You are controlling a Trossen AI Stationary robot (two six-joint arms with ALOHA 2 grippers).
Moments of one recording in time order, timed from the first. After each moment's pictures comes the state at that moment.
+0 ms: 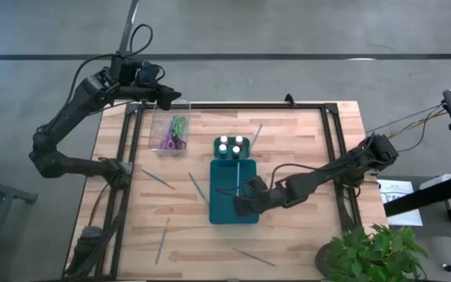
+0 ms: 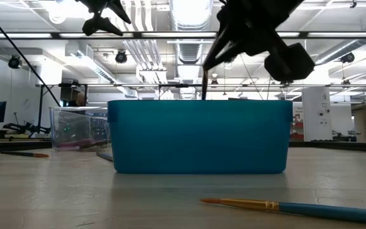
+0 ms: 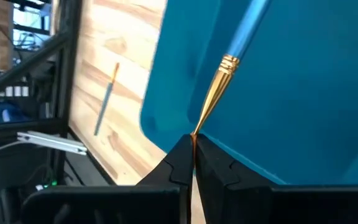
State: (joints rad) left arm 0.76 1.19 1.45 -0.89 0.24 -0.31; right arm 0.36 1.68 1.12 -0.23 0.24 1.59
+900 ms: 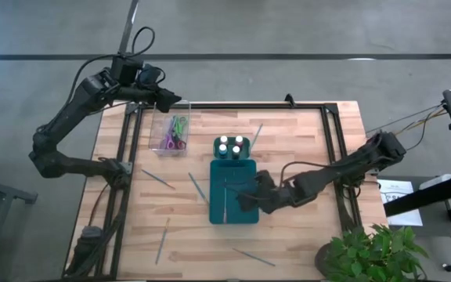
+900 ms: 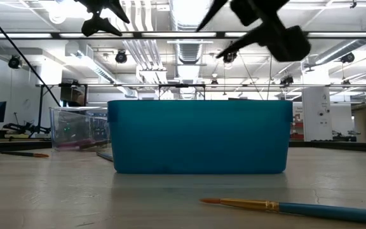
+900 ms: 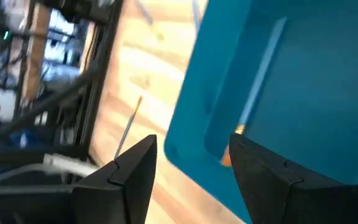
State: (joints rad) left arm 0.76 1.19 1.45 -0.92 0.28 -0.31; right arm 0.38 1.60 1.12 -0.28 0.42 1.59
